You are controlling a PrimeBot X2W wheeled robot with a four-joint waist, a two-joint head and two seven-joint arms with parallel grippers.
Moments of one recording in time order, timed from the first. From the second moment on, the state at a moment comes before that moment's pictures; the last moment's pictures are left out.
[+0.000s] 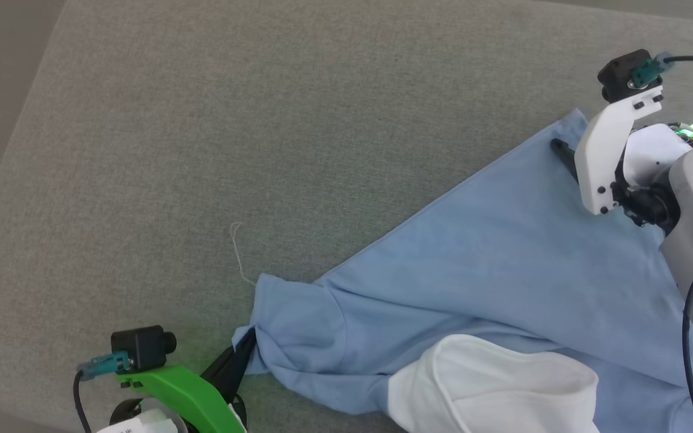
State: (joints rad) left arm 0.01 0.43 -0.44 -0.05 -0.98 0.10 0.11; right arm -0.85 -0.36 0.37 0.66 0.37 0.13 0.57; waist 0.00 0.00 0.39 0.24
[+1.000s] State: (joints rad) left arm 0.05 0.49 -0.35 -0.15 -0.93 0.11 -0.04; right arm -0.39 -0.34 0.12 0.24 0.34 0.13 0.14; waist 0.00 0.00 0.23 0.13
